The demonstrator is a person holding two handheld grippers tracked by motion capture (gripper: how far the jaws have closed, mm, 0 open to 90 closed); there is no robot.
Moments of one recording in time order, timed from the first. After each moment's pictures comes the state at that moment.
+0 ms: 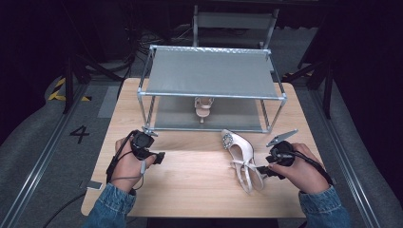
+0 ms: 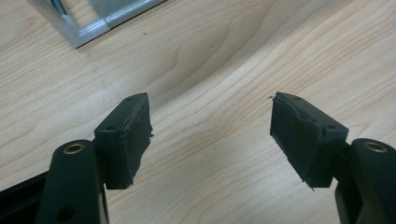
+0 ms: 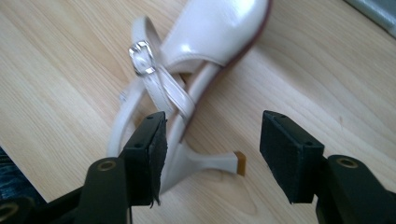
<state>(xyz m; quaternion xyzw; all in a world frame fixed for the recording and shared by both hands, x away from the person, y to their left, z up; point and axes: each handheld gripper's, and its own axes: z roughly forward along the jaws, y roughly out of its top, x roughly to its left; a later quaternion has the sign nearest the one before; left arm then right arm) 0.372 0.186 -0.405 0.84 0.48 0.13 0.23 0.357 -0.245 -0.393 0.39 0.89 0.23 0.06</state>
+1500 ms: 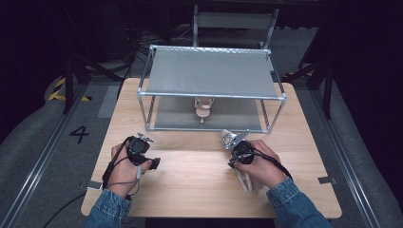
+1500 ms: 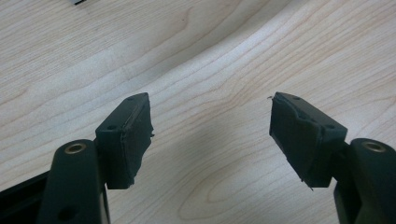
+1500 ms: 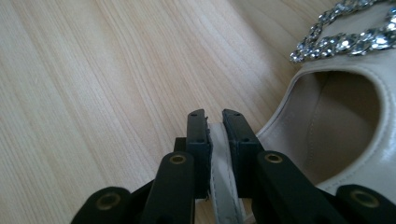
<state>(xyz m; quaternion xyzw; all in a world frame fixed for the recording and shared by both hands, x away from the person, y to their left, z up) 0.364 0.196 -0.422 0.84 0.49 0.12 0.21 0.384 -0.154 -0.425 0.25 0.94 0.21 0.06</state>
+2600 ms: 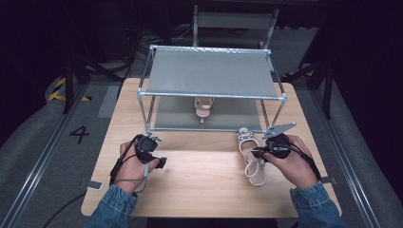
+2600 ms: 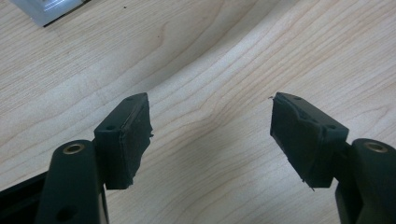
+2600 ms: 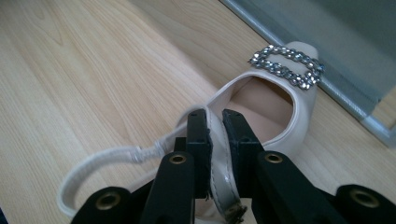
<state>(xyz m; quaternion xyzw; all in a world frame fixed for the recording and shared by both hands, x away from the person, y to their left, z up) 0.374 0.177 -0.426 0.85 0.47 0.11 0.20 0.373 -0.235 -0.381 0.33 0.89 0.30 0.10</state>
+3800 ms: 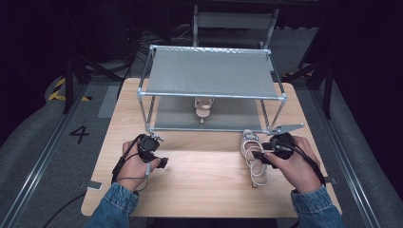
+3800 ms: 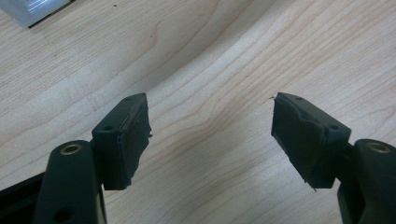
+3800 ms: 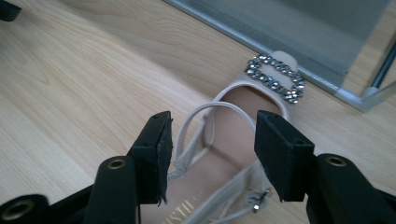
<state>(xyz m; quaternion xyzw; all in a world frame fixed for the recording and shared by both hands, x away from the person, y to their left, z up) 0.380 0.175 -0.431 0.86 0.46 0.11 0.19 0.360 -0.232 -0.370 0.43 0.84 0.31 0.12</state>
